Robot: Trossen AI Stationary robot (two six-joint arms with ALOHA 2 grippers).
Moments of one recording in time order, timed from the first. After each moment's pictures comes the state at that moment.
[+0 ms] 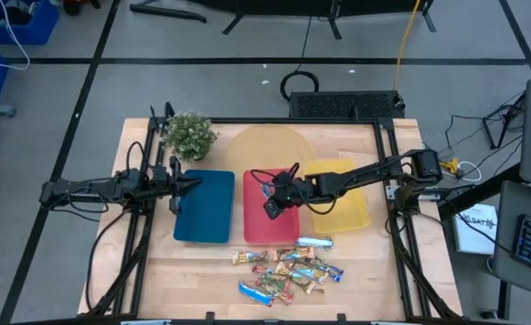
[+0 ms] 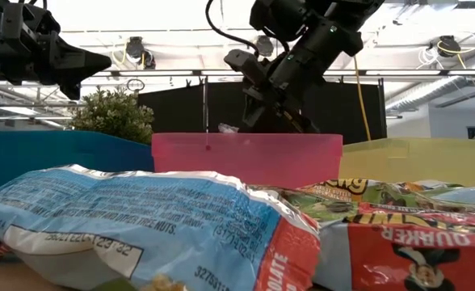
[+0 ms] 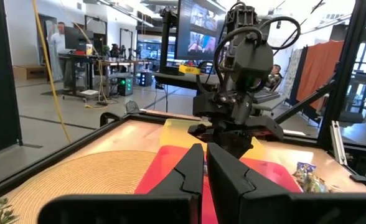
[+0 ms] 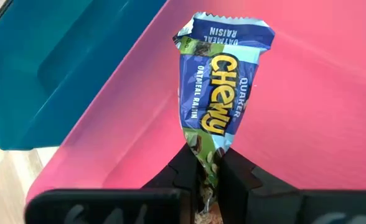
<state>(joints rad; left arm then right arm) -0.01 0.09 0.01 0.19 -0.16 -0.09 0.04 1.79 1.09 -0.15 0.15 0.87</state>
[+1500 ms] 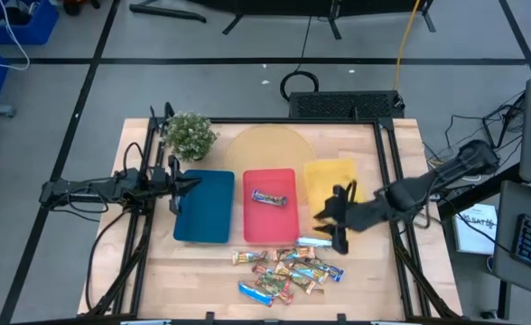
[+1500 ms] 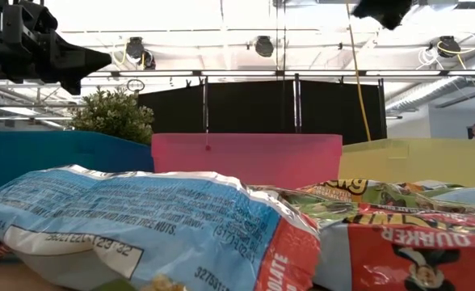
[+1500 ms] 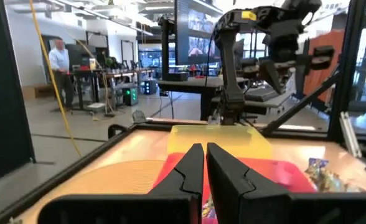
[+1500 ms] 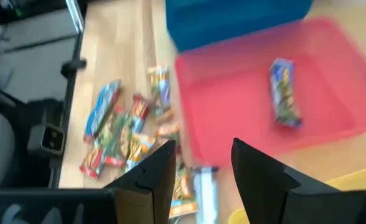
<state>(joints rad) -0.01 0.09 0.01 0.21 -0.16 0.02 0.47 1.20 1.00 -0.55 0.31 0.56</state>
